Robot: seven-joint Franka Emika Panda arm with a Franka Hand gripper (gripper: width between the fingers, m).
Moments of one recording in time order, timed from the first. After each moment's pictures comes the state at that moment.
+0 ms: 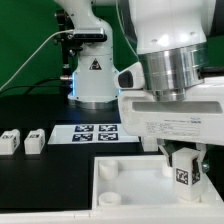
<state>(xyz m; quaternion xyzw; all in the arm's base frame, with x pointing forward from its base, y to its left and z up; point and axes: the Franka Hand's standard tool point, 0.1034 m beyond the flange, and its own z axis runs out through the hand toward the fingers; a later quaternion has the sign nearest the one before) 0.626 0.116 0.070 -0.85 0.51 -0.02 0.11</state>
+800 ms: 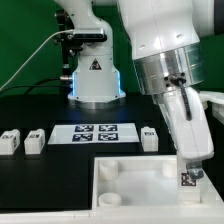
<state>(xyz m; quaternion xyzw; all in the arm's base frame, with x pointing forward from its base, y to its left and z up) 0.628 0.122 0.070 -0.67 0.73 0.02 0.14</state>
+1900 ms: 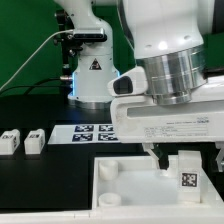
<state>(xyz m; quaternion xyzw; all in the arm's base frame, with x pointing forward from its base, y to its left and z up) 0.622 0.121 0.069 -0.97 0.21 -0.03 0.09</state>
